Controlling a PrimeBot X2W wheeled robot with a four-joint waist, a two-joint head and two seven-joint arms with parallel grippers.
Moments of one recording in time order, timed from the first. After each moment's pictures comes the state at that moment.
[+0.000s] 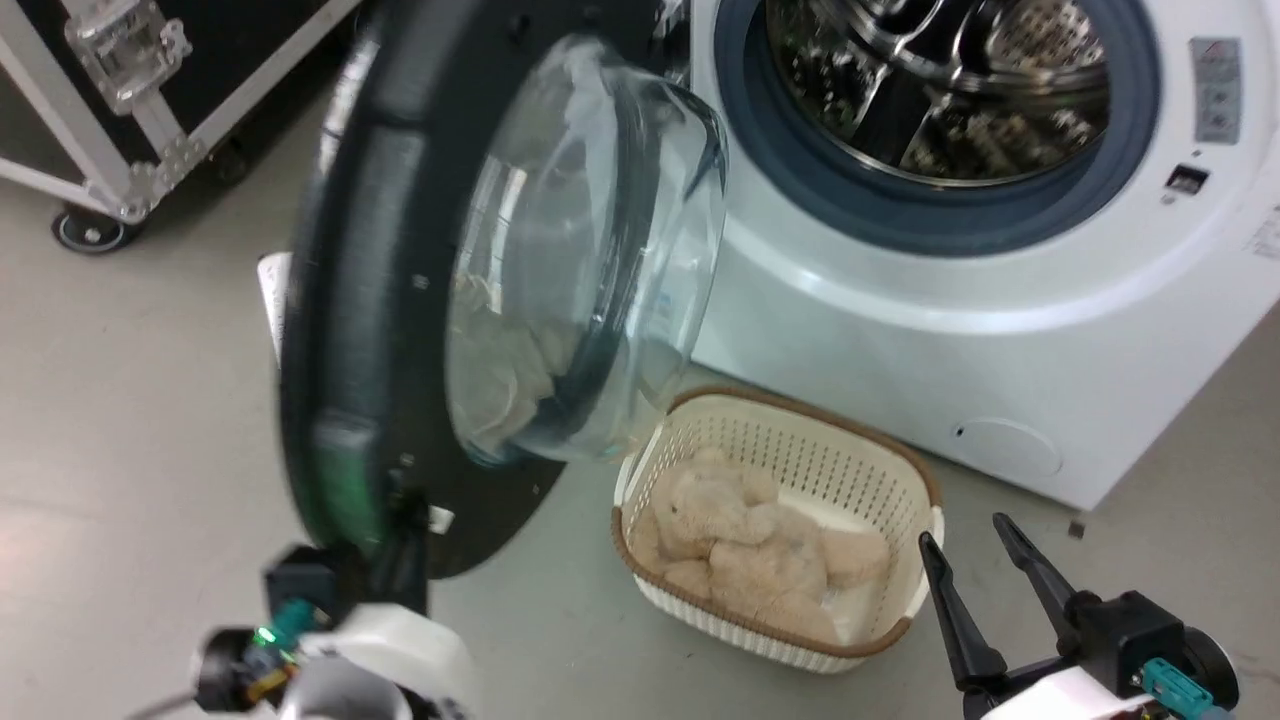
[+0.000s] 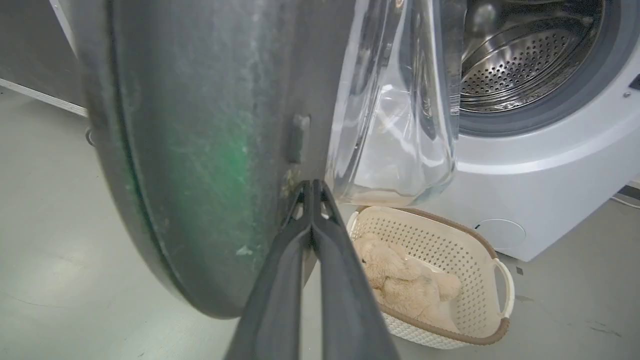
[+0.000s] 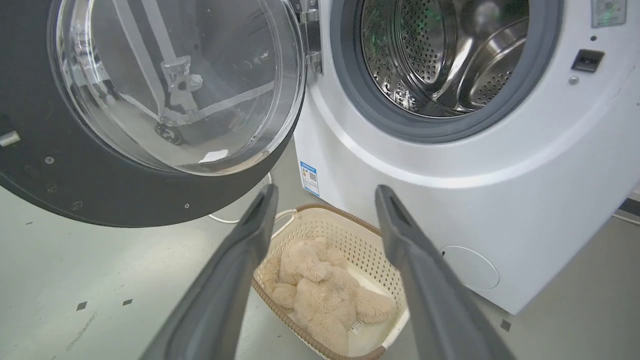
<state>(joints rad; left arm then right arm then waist) -0.04 0.17 -0.23 0.05 -0.30 0.16 -0.04 0.05 -0.05 0.04 0.05 0.07 0.13 -0.15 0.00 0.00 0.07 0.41</state>
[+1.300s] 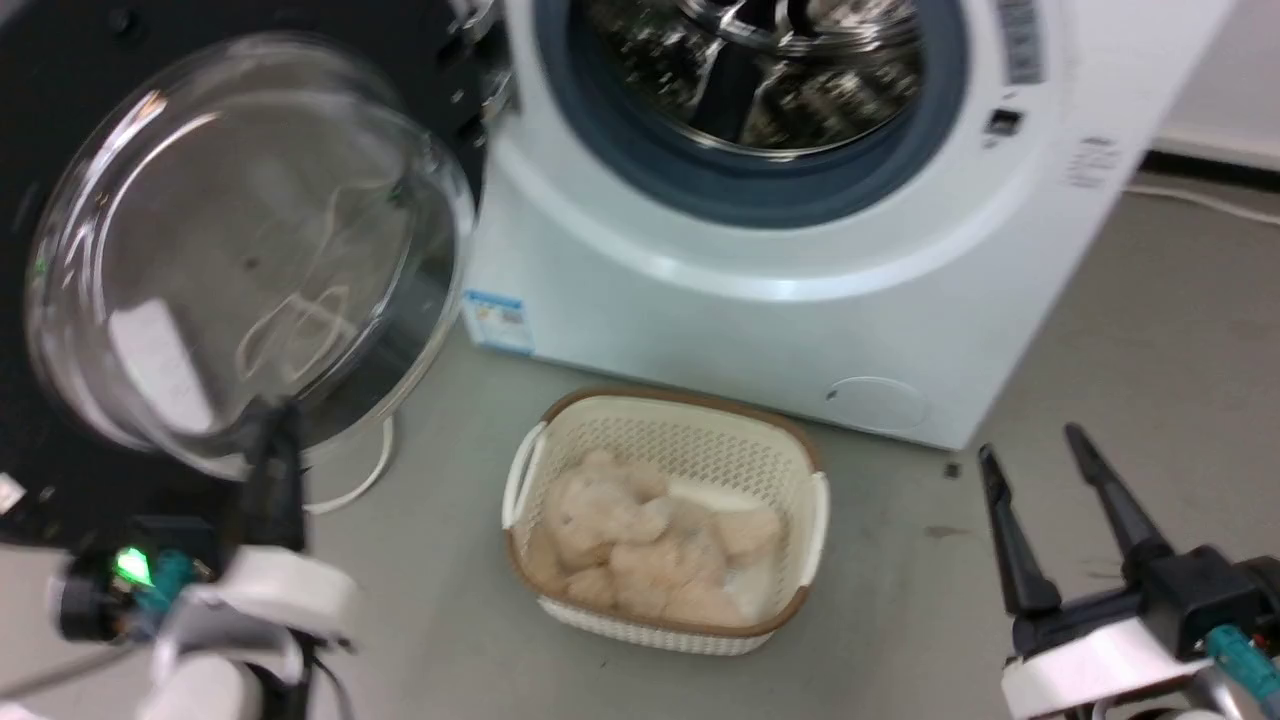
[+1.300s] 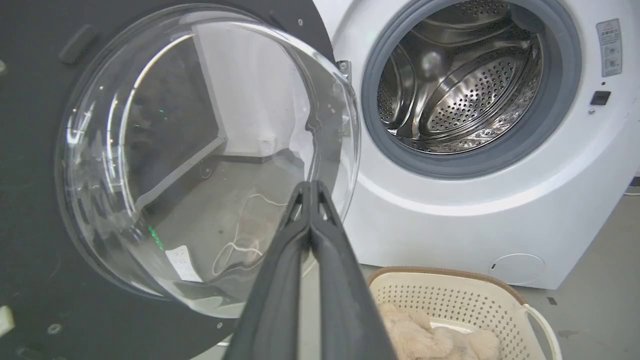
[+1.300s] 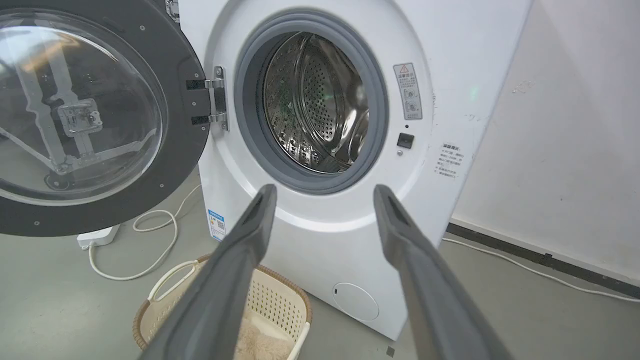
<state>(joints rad) -0.19 0.36 -0.13 0.14 -0.30 0.12 -0.17 -0.03 -0.06 -0.04 -0.04 -0.02 0.13 -0.20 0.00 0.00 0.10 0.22</state>
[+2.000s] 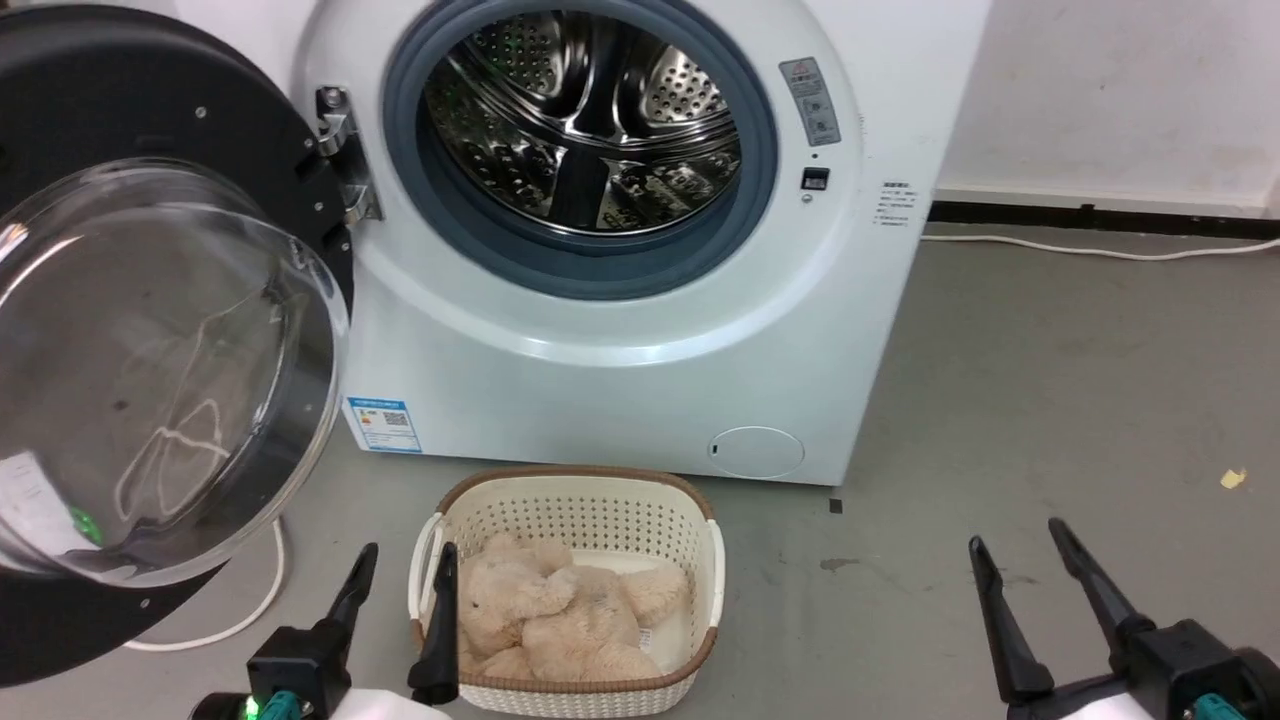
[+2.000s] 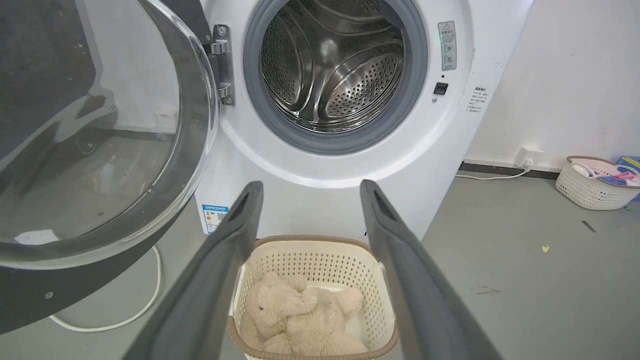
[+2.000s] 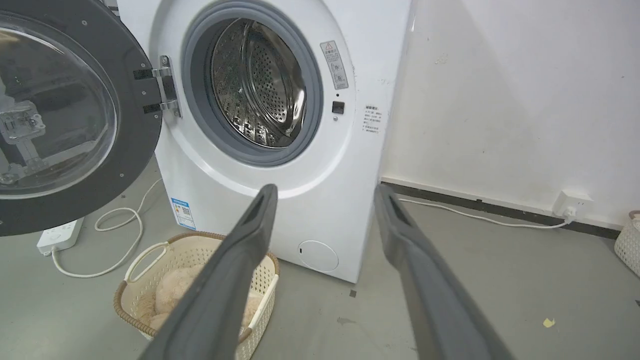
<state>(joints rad) 0.05 0.23 -0.25 0.01 -0.35 0.14 -0.17 0.10 -0.05 -0.03 -0.05 0.01 0.13 -0.18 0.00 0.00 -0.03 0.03</state>
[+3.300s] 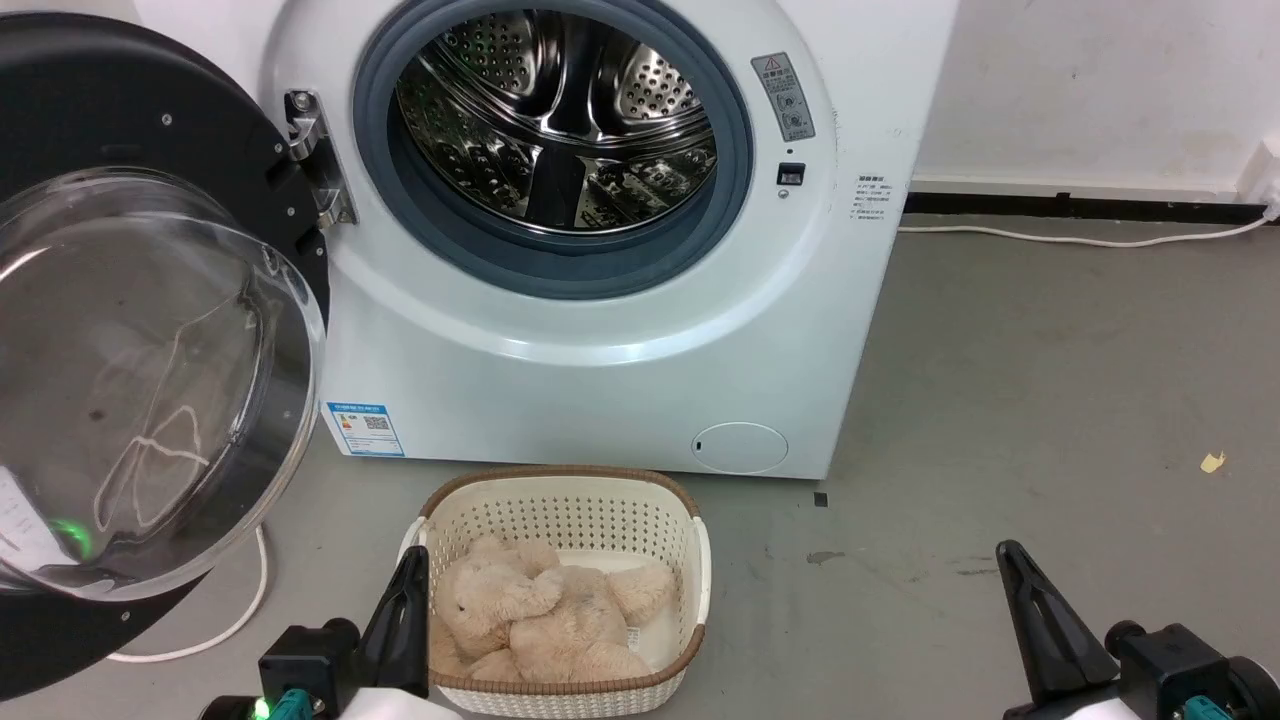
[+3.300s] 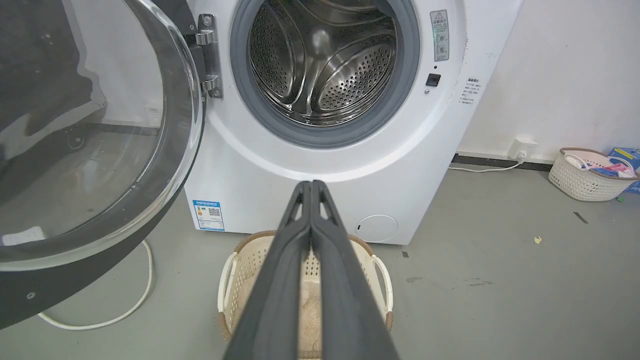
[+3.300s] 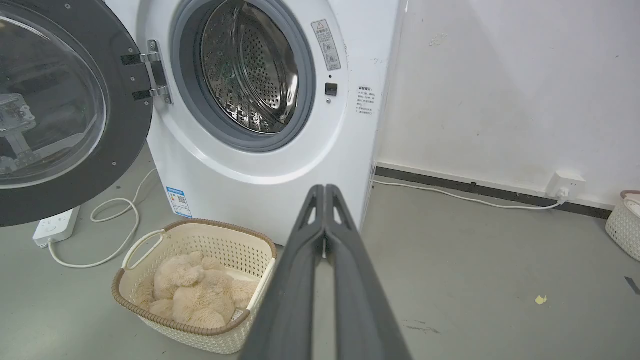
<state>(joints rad) 0.06 0.22 -0.25 0.01 -0.33 0.16 -0.15 0.11 -0.05 -0.02 -0.02 0.01 0.13 -0.17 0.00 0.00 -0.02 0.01</state>
